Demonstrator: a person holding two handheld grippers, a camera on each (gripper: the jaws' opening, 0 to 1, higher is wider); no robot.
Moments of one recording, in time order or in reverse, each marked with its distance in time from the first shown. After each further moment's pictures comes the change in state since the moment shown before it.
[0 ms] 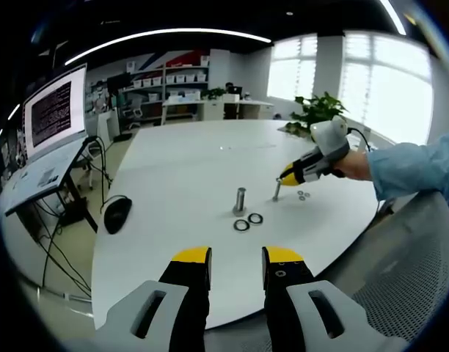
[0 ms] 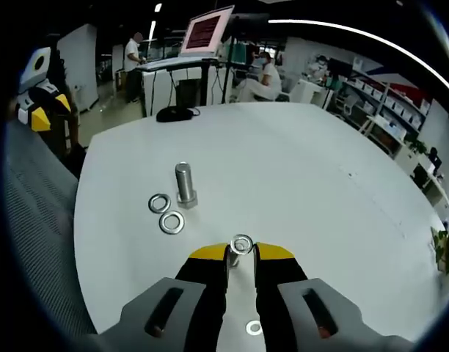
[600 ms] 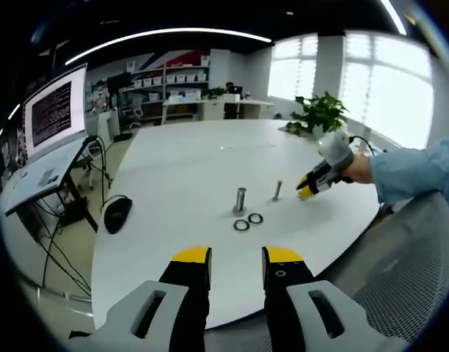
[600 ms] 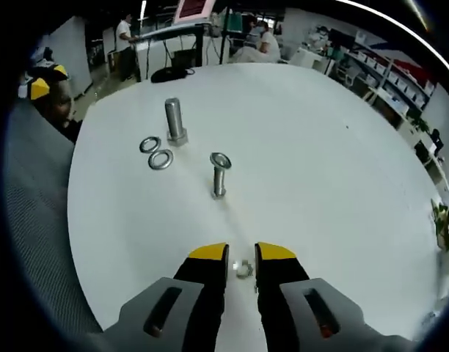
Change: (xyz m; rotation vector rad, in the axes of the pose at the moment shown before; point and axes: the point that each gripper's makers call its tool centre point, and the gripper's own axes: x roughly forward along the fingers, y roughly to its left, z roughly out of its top) left arm 0.000 -0.001 0.000 0.001 0.001 0.001; right arm -0.022 -0.026 -0.094 0.071 0.246 -0.036
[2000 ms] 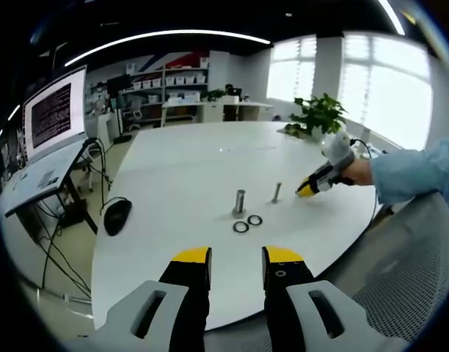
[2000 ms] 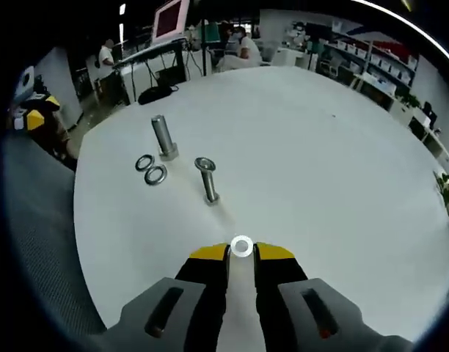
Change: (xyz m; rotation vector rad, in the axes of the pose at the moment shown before) left arm -0.001 0.000 0.002 0.003 -0.014 -0.003; right arm -0.007 0.010 0.039 0.100 -0.182 0.044
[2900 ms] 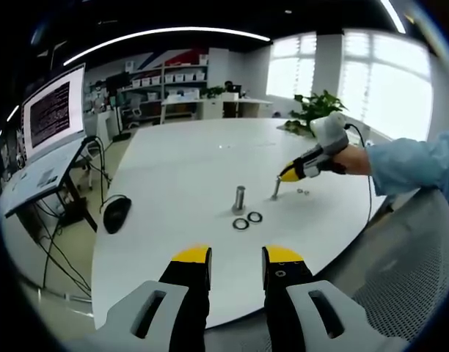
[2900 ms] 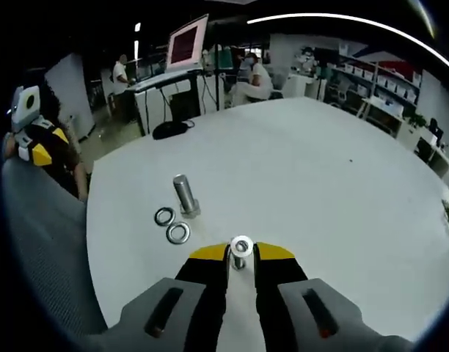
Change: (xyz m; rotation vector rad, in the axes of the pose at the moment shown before) left arm 0.001 0.000 -0.003 0.003 0.023 0.000; right arm 0.013 0.027 0.052 -0.035 -0.067 0.061
